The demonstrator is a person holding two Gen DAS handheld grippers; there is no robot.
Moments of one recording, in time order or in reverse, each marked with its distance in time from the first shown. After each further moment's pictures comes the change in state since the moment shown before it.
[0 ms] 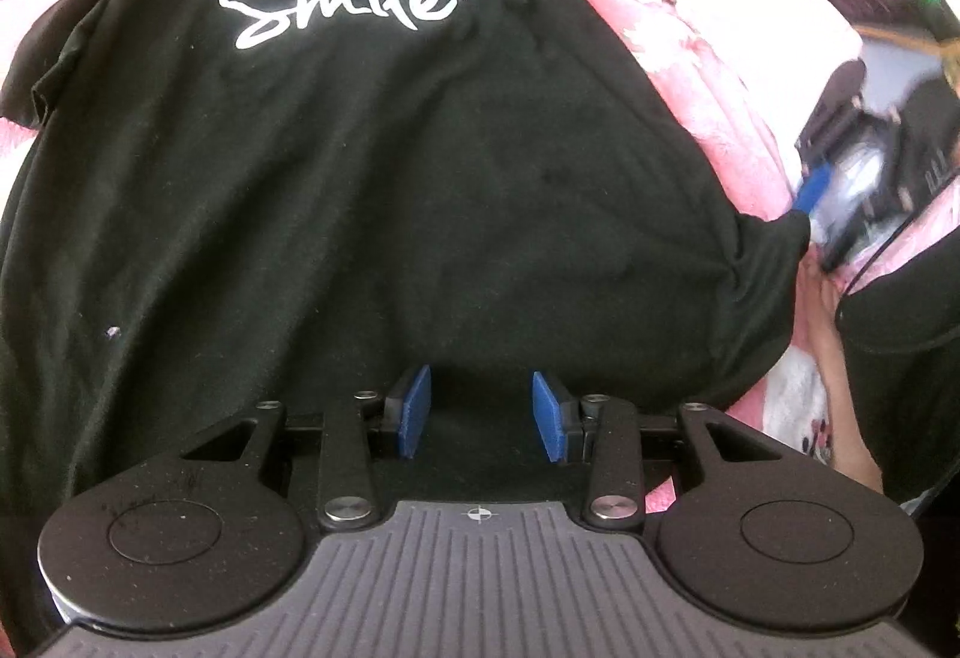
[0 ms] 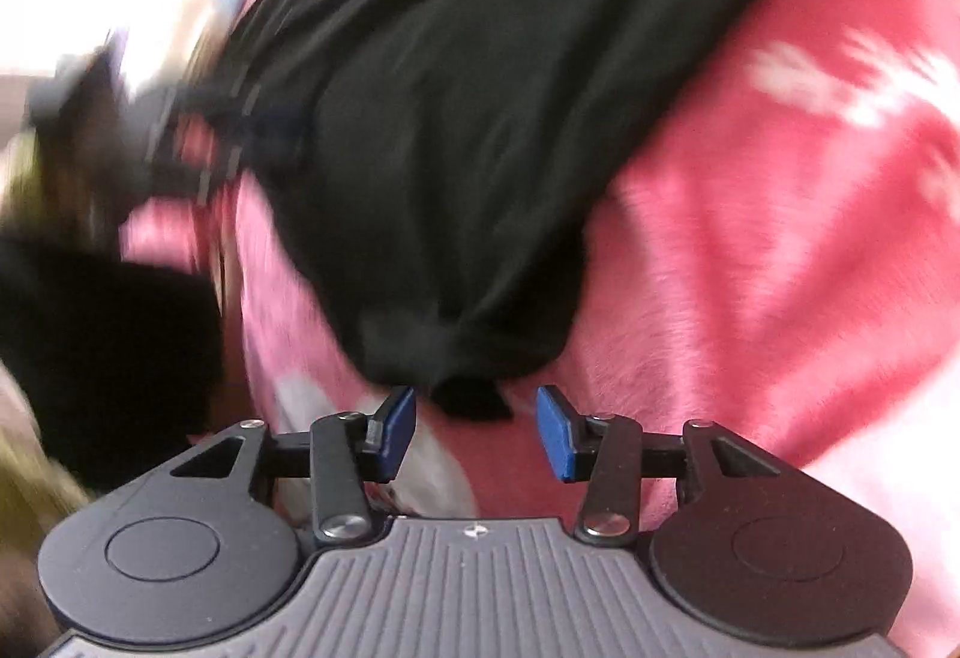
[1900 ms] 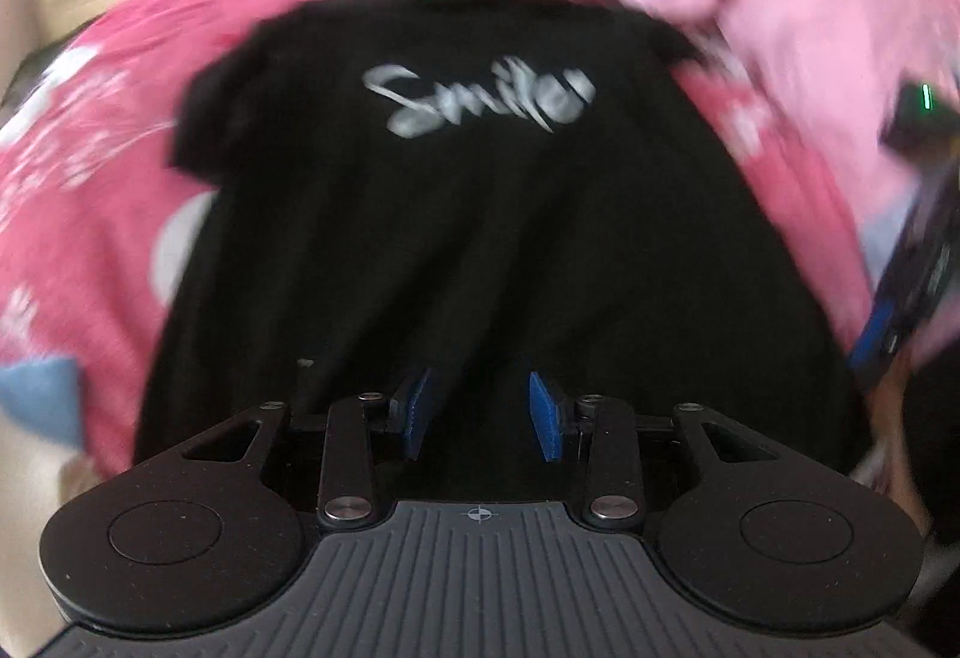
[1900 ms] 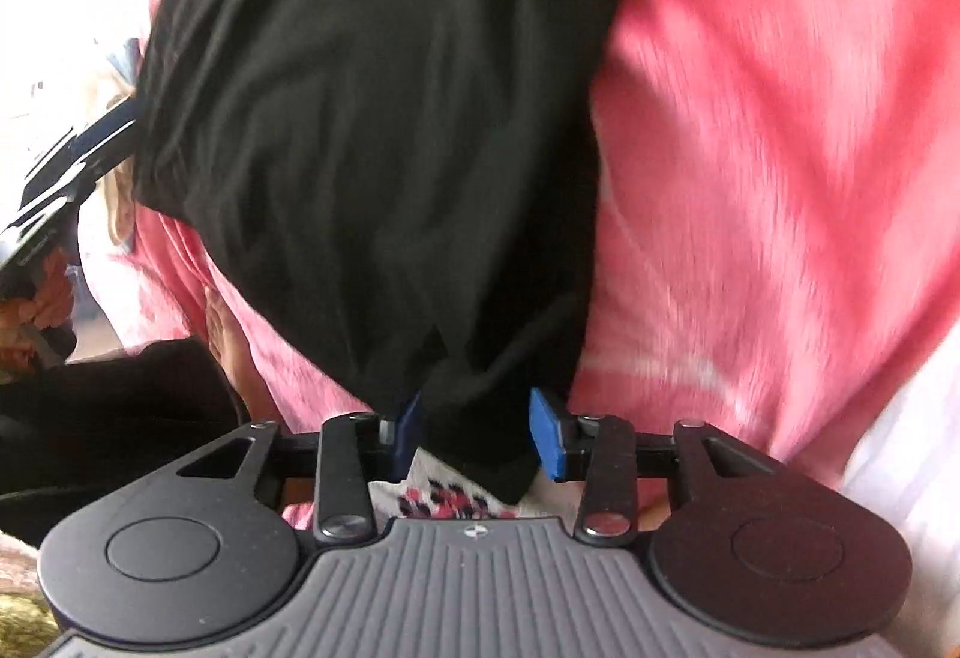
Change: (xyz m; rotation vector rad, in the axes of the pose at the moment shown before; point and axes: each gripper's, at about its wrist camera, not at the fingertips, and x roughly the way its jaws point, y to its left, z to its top) left arm -0.053 0.021 -0.006 -0.027 -0.106 0.209; right arm 0.053 0.002 0.008 0.528 0.056 0.104
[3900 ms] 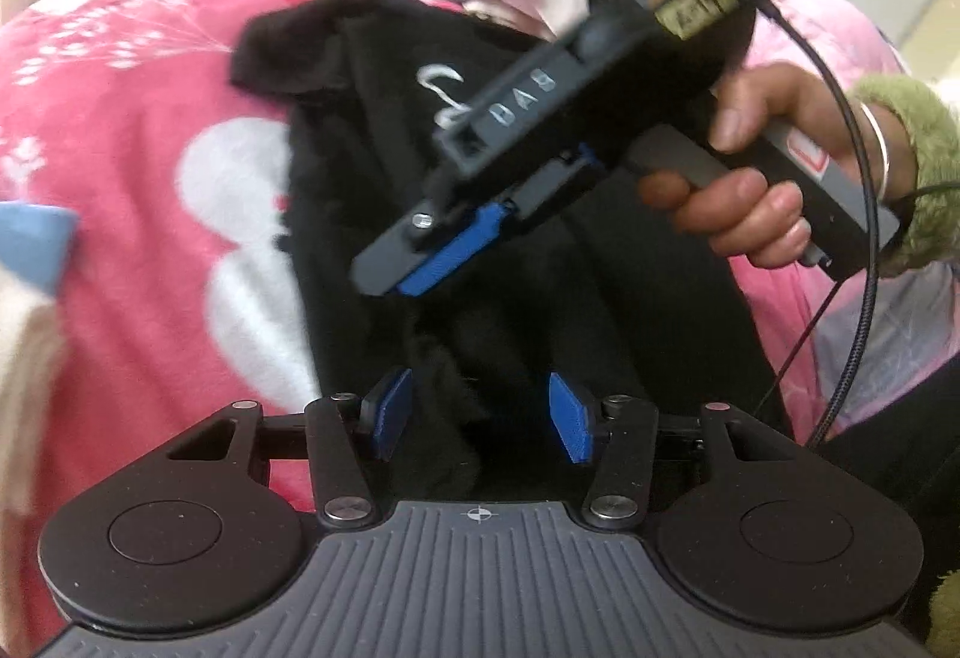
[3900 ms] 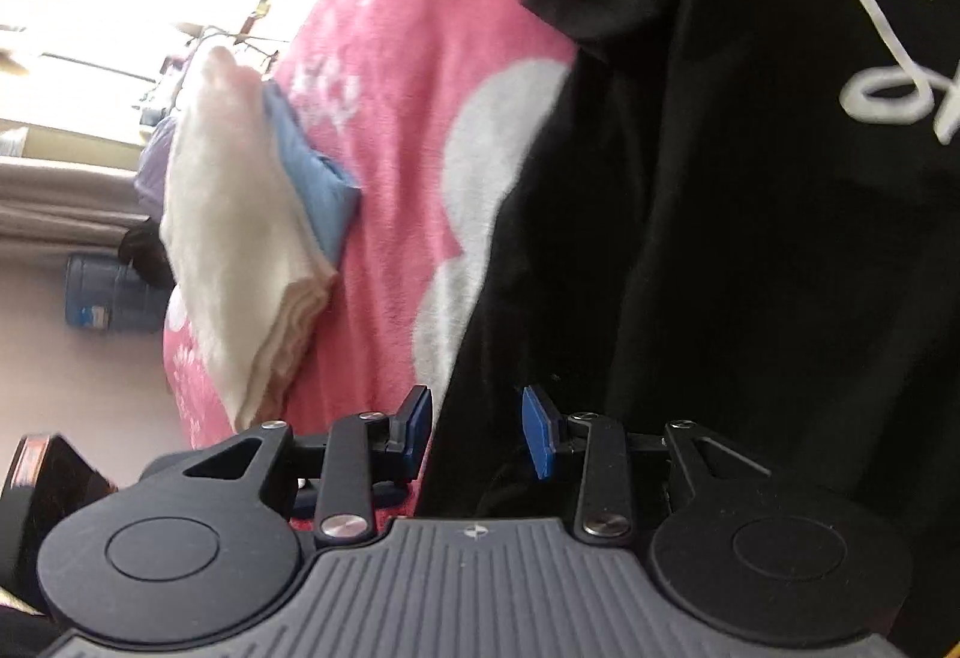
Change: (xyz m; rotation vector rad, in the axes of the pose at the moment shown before) left arm -0.008 0.040 -0.040 -0.273 -0.130 -0.134; right arm 0.034 0.198 0.172 -0.335 -0.222 0.105
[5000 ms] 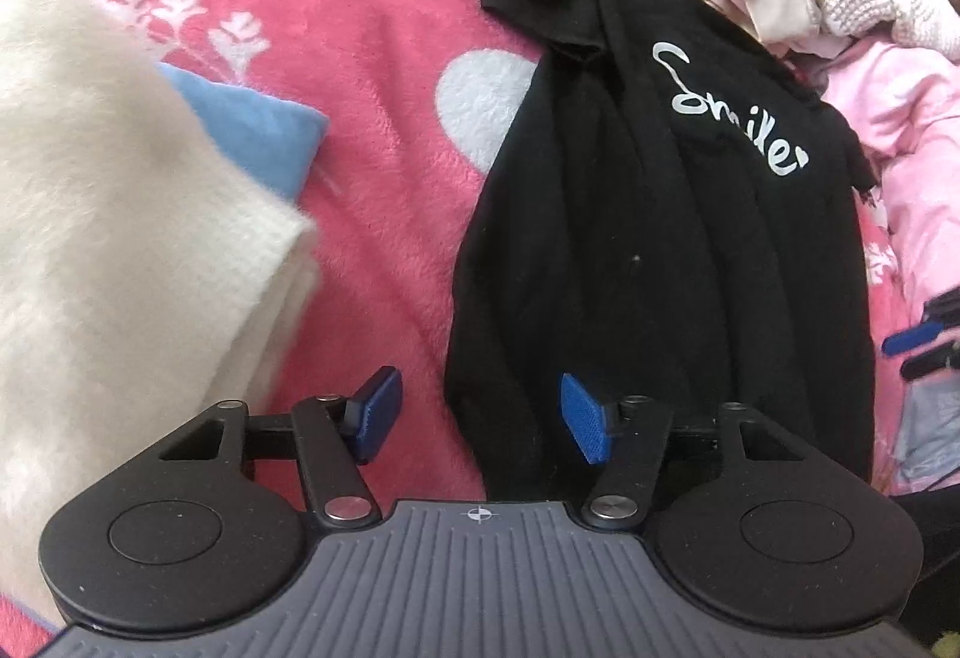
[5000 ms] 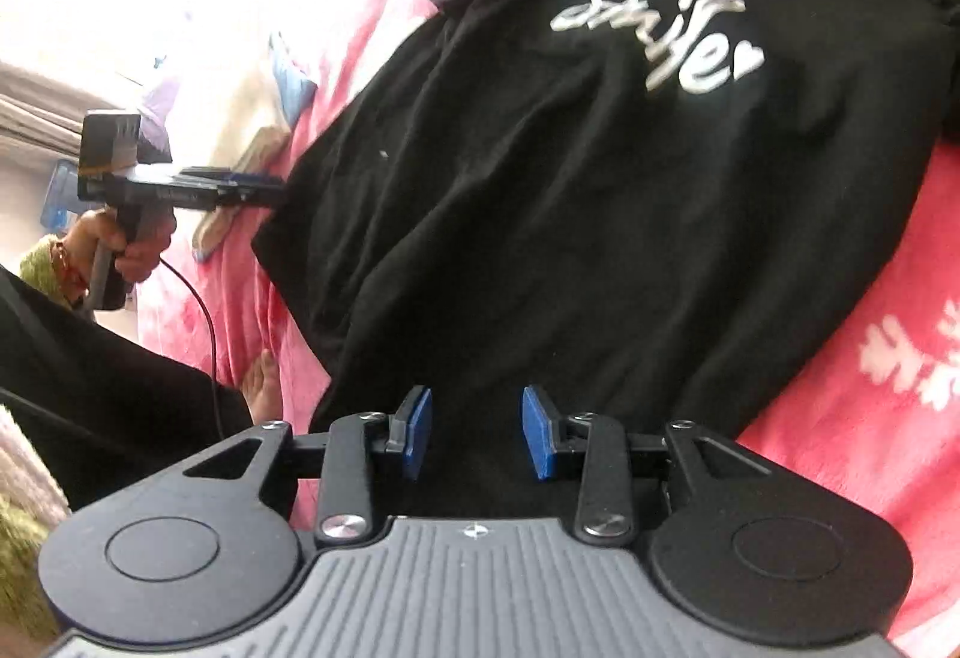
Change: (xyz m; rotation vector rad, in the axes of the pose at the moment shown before) left arm -0.034 0.078 0.007 -0.268 0.146 0.206; right arm -0.161 -0.061 -0.134 -0.212 -0.072 -0.122
